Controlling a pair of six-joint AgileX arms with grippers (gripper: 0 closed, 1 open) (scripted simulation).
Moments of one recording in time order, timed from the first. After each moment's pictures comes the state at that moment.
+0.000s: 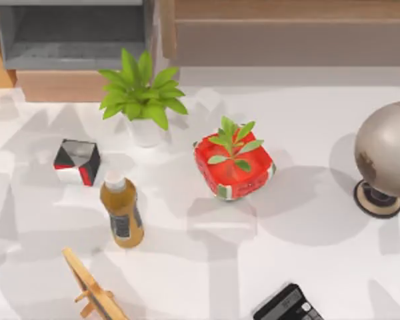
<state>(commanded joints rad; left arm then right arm) 0.37 1.88 0.90 0.97 0.41 1.32 0.00 0.00 0.00 0.00 0.00 0.00</state>
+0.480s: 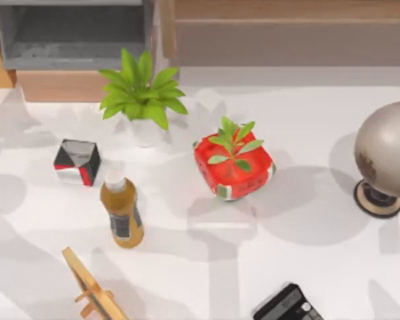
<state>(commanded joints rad) 0.42 2.27 1.10 1.17 0.46 1.58 0.00 0.00 0.00 0.00 0.00 0.00</state>
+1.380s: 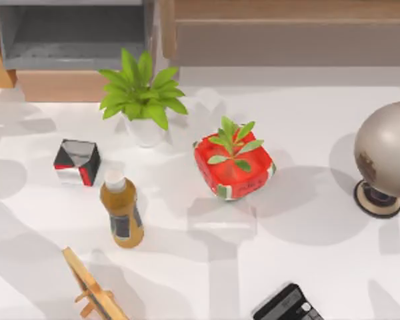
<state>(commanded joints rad) 0.39 2.33 1.21 1.11 0.44 1.58 0.00 0.00 0.00 0.00 0.00 0.00</state>
